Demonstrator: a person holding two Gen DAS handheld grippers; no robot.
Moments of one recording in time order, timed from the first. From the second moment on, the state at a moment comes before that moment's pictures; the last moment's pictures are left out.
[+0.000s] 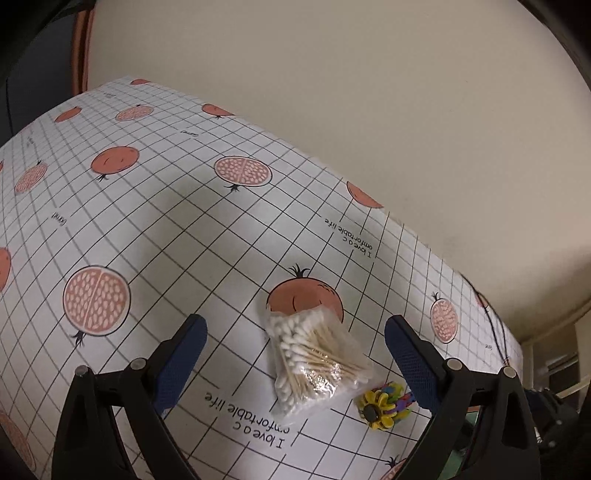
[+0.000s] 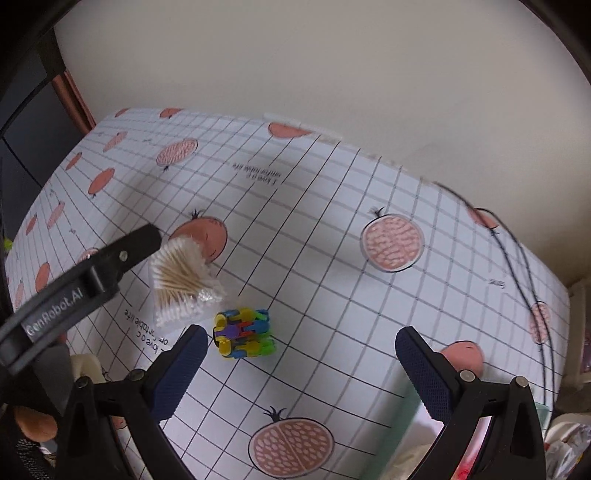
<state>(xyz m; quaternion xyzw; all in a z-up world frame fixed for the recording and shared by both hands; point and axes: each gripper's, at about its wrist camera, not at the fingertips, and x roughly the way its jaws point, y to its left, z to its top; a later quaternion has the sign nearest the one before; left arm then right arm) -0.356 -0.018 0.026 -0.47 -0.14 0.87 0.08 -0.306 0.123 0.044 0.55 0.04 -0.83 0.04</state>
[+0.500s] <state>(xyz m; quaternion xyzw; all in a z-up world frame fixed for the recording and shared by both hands) -0.379 0.008 -0.010 -0.51 -0.09 0.85 0.09 -0.311 0.103 -0.002 0.56 0.04 -0.82 0.07</state>
